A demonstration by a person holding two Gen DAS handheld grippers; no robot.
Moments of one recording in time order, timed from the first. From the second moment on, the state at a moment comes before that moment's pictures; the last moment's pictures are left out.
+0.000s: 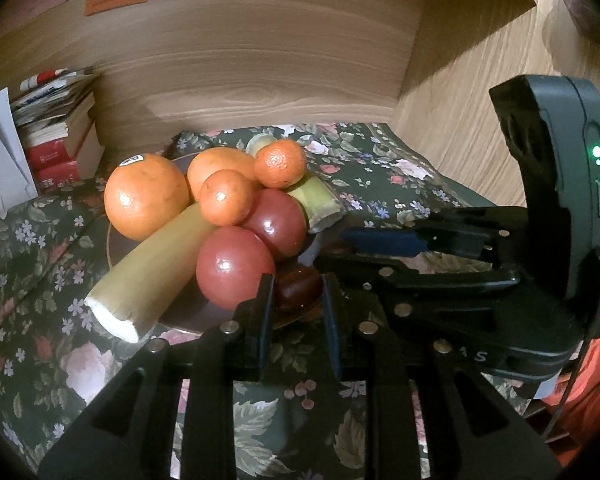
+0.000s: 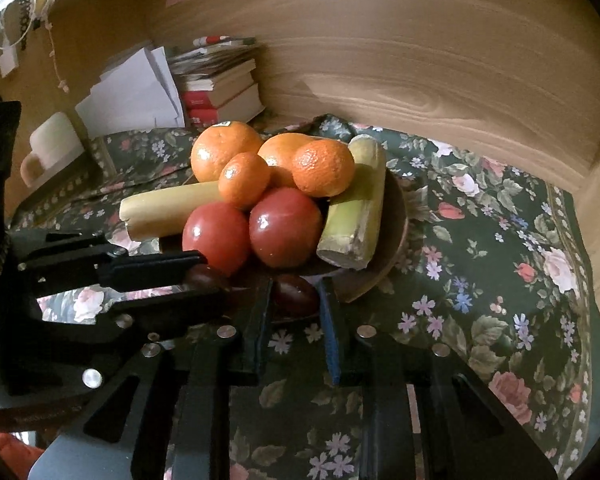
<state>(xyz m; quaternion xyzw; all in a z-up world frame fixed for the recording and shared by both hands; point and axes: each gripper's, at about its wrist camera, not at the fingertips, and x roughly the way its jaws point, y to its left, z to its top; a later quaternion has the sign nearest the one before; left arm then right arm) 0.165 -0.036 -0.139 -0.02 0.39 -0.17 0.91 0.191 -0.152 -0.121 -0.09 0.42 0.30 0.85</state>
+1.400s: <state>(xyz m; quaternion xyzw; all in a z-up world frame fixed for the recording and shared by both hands) 0.081 0.006 -0.017 -0.02 0.19 -0.04 0.98 0.120 -0.188 -0.008 -0.03 0.23 0.29 0.93</state>
